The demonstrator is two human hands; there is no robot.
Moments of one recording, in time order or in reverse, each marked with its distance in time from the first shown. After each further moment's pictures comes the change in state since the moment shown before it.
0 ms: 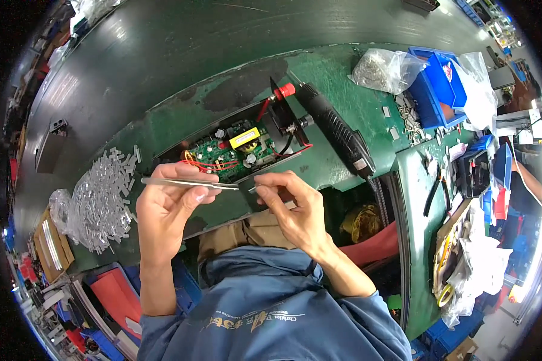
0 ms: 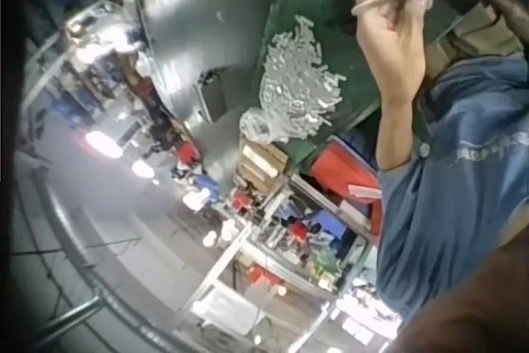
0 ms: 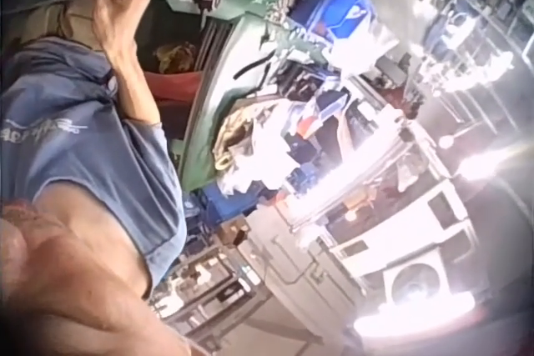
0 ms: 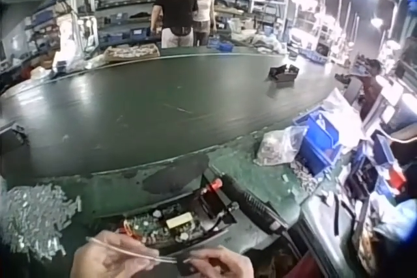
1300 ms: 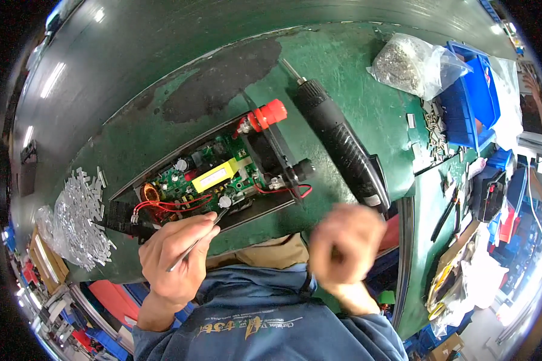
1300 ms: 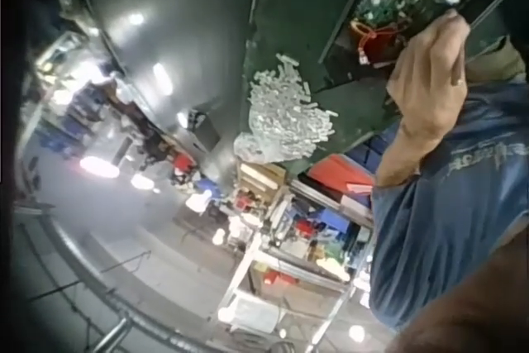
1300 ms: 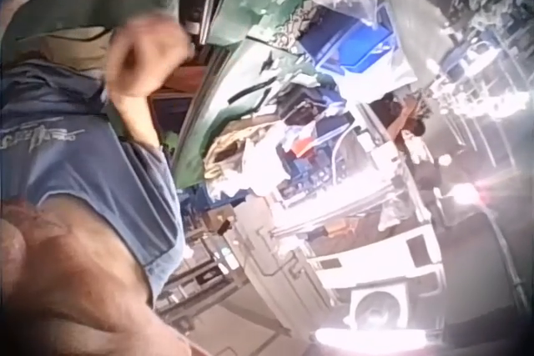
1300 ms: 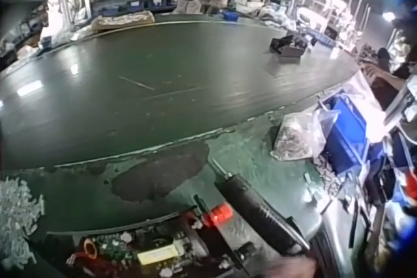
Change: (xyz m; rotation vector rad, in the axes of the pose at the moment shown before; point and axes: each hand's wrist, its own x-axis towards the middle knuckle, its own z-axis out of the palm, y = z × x) left_hand 0.034 -0.054 0.023 0.897 -0.040 0.618; right_hand 0.008 0.022 -0.069 -0.735 0.244 -0.528
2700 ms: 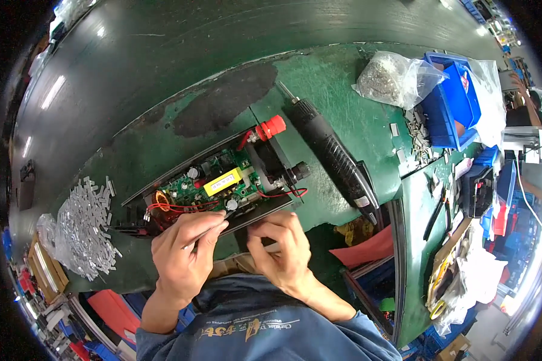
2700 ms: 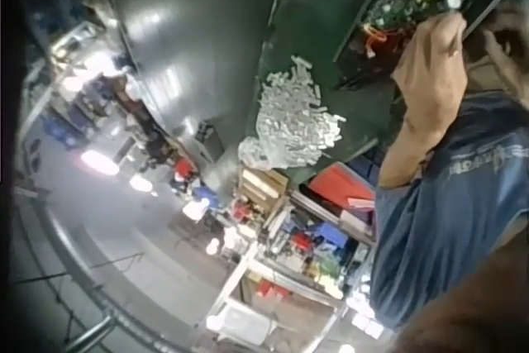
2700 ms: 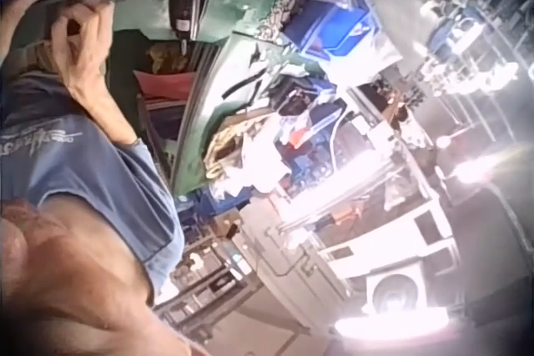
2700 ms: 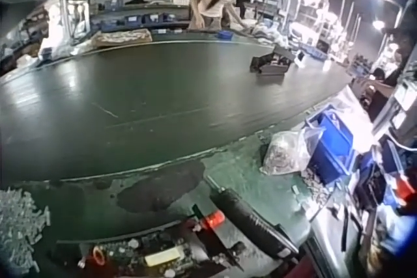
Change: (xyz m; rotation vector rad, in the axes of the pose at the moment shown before) left_hand 0.007 -0.002 -0.001 -0.117 -0.005 -0.054; right_hand 0.001 -0.050 0.061 0.347 -0.009 0.205
